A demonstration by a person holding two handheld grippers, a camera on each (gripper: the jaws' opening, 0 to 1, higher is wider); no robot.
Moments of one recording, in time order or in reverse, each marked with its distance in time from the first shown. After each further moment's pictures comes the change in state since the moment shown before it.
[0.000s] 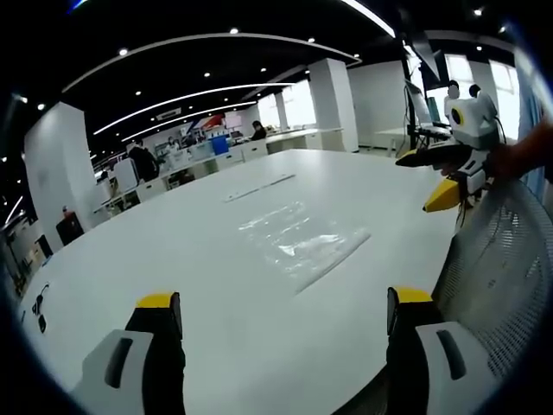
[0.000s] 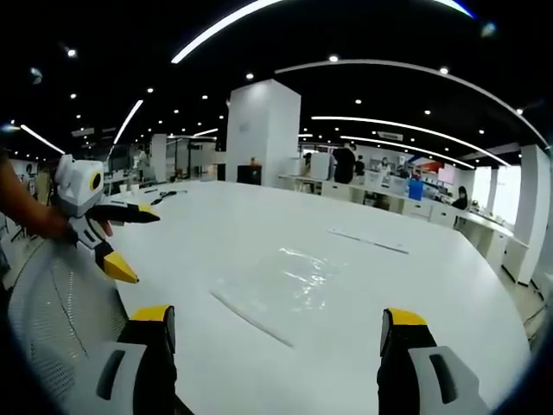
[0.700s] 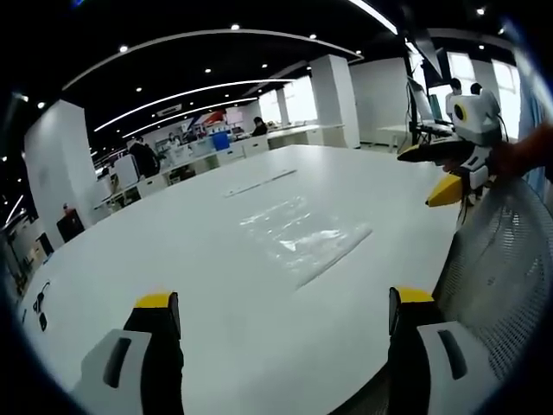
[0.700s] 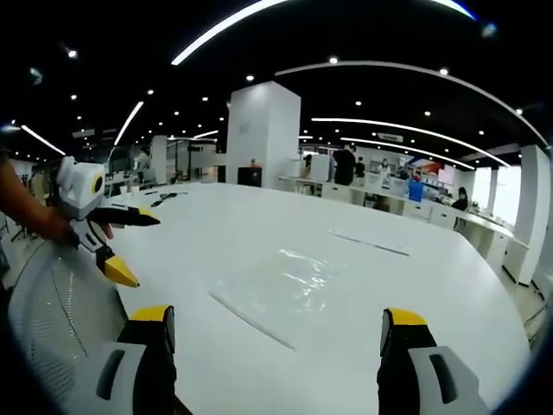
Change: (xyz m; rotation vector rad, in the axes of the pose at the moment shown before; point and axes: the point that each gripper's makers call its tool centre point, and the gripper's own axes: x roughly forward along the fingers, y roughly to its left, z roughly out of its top) left arm 0.002 0.002 -0.006 -0.003 0.027 0.006; right arm 0.000 0.001 0.002 -0.003 -0.007 0.001
